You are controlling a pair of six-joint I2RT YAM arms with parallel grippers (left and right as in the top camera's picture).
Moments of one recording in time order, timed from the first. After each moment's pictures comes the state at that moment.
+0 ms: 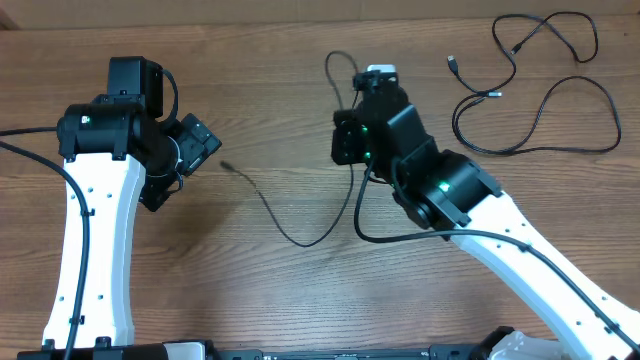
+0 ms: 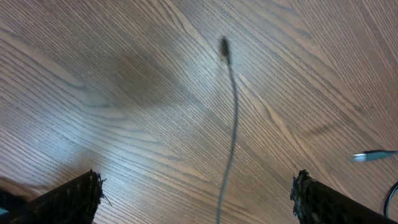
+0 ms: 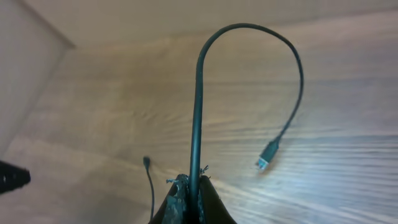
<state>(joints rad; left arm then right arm) 0.01 1.52 1.58 -1.39 0.03 -0.81 0.67 1.44 1.34 -0.50 0.14 0.54</state>
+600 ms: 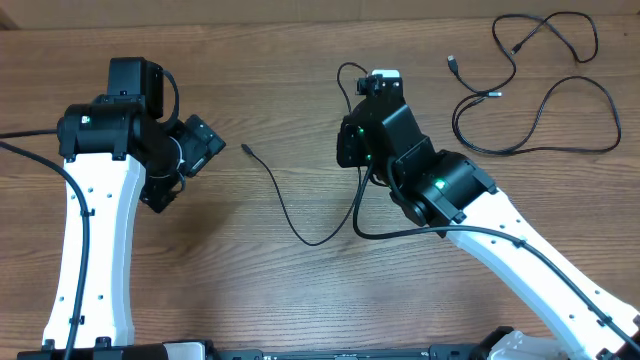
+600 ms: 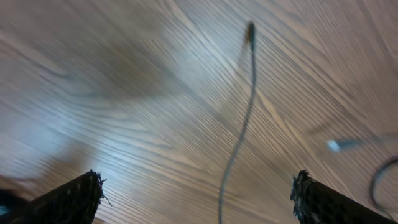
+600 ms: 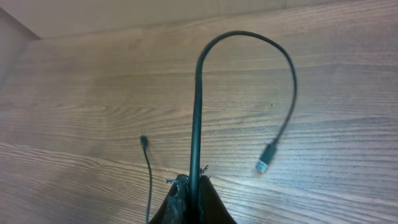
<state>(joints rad) 0.01 1.52 1.58 -1.39 0.10 -0.80 0.67 1.46 1.34 -0.57 0.19 0.54</state>
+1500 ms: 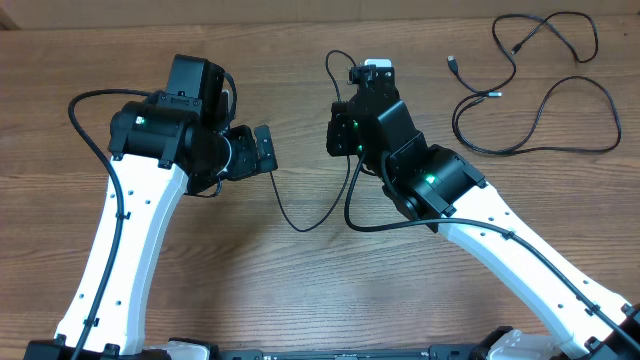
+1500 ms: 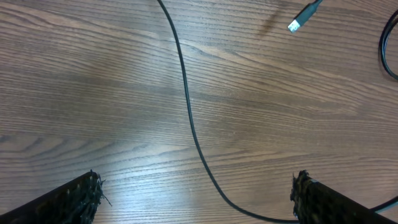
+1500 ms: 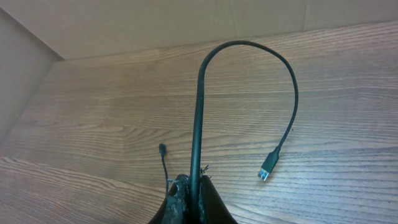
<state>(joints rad) -0.20 1.52 1.58 -1.33 0.18 -0.46 0.67 1.50 1.34 -0.43 0.19 0.54</state>
